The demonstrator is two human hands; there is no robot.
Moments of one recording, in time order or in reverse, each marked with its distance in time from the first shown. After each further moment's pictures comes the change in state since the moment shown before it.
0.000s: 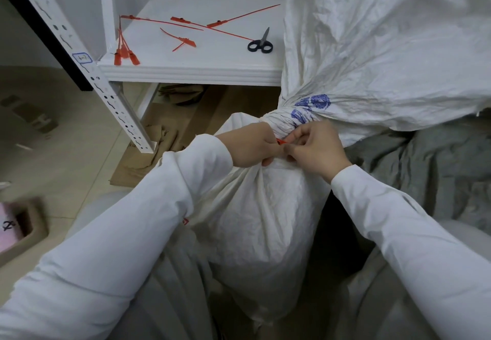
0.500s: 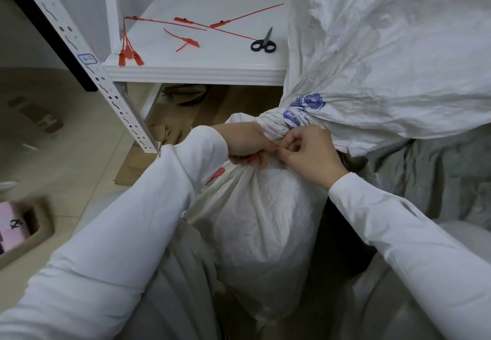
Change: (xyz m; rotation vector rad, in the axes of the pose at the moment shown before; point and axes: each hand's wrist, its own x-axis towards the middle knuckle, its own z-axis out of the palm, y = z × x) left_hand -0.001 -0.003 -0.013 -0.133 -0.197 -0.264; right_hand -0.008 -0.003 0.013 -0.061 0.009 -0.143
